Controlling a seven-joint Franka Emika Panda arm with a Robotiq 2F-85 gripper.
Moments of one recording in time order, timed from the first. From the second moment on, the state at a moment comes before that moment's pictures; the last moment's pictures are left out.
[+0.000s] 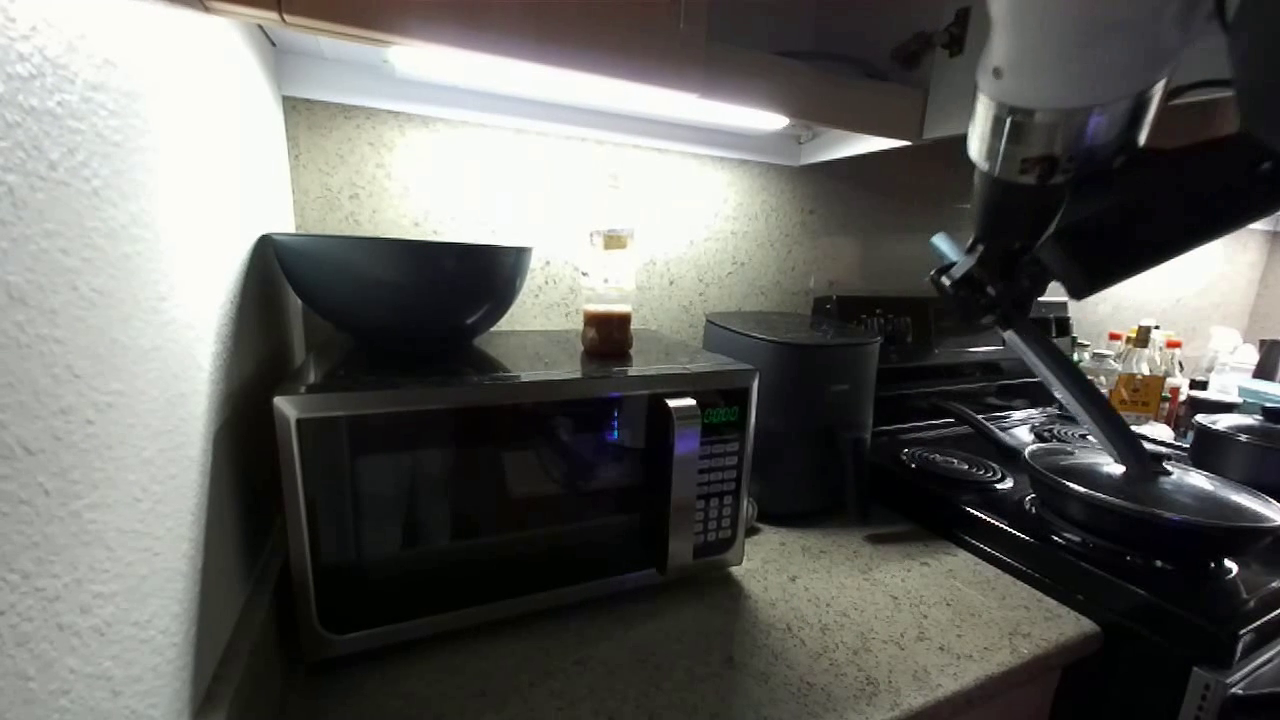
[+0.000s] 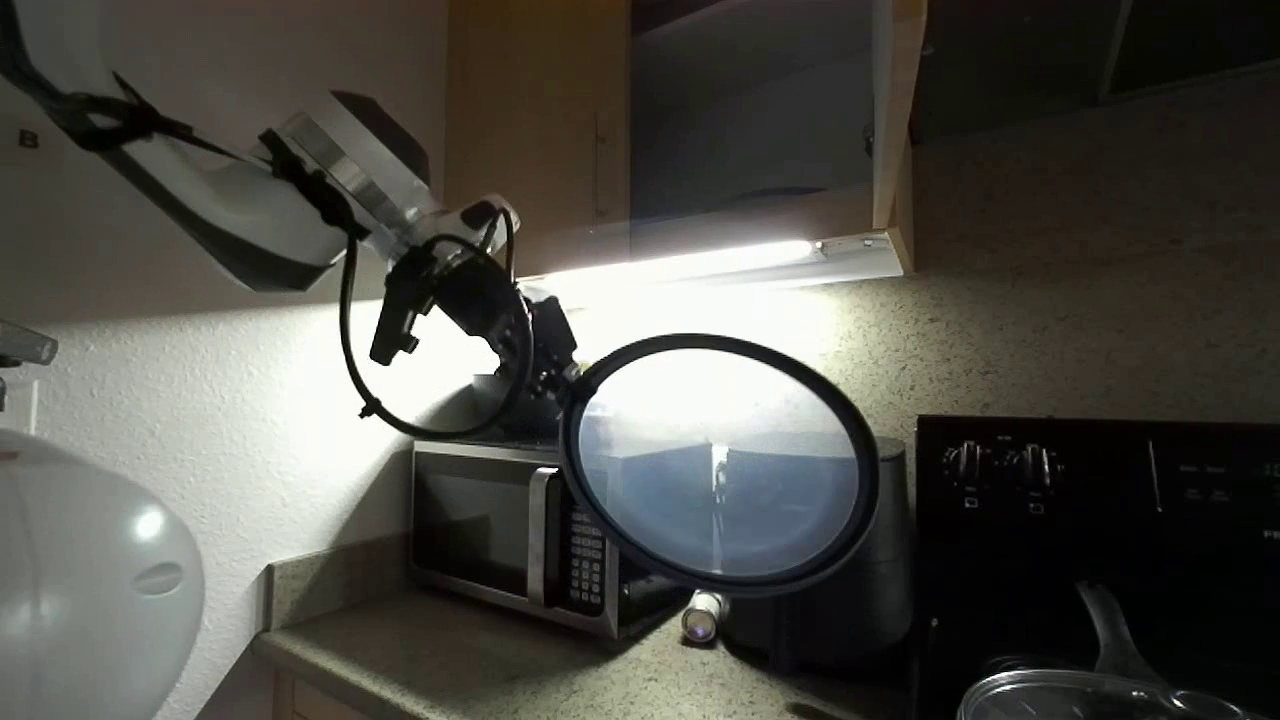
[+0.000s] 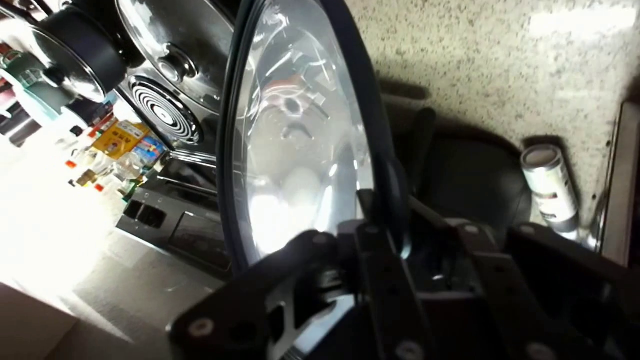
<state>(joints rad) 0.12 -0.68 0.23 -2.54 -0.72 1.97 0.93</state>
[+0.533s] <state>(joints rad) 0.12 -0.82 0.20 -2.59 -0.72 2.00 0.93</state>
